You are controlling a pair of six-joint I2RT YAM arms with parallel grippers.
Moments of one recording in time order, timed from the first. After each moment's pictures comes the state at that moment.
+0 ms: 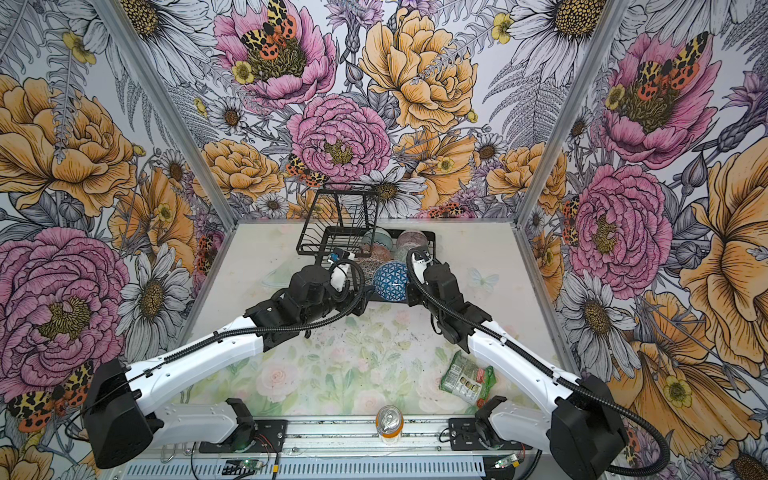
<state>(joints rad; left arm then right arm) -0.81 1.25 0.97 -0.18 -0.16 -0.23 0.55 1.17 0.79 -0.04 0.14 0.09</state>
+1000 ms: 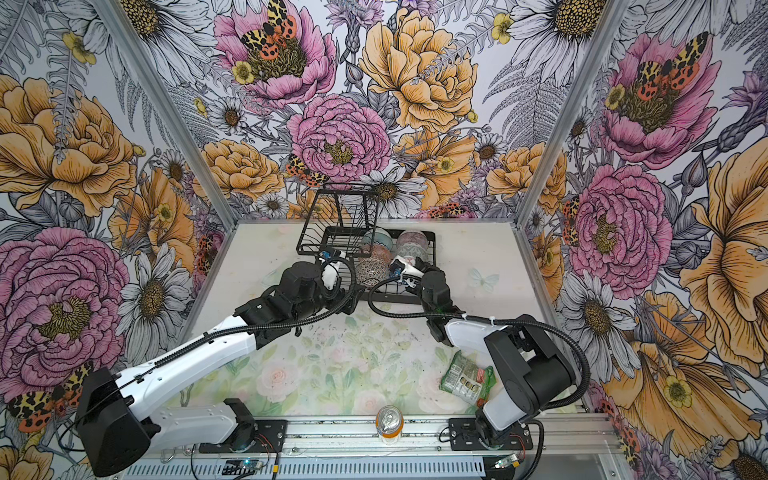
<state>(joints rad) -0.75 1.22 0.97 -0.25 -0.11 -0.21 0.48 1.59 0.64 0.77 0.31 -0.85</state>
